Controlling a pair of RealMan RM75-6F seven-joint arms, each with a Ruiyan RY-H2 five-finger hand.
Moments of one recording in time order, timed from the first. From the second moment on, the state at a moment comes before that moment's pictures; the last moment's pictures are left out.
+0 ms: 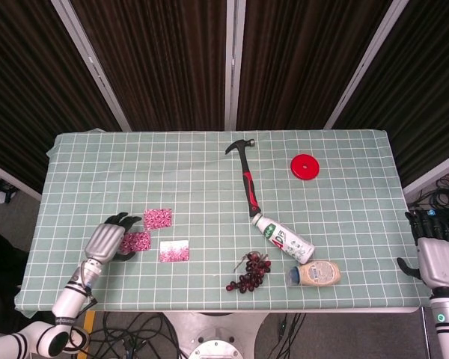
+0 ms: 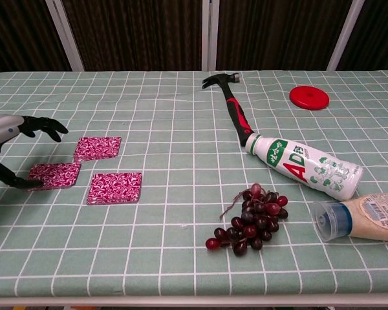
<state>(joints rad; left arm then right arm) -0.44 -1.56 -0.03 -1.32 1.36 1.10 0.07 0.15 -1.03 0.09 -1.73 -1.21 1.30 -0.23</state>
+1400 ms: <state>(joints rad) -0.22 -1.33 -0.02 -1.50 1.50 1.56 0.42 0.12 -1.10 0.07 -1.55 -1.39 1.38 -0.05</state>
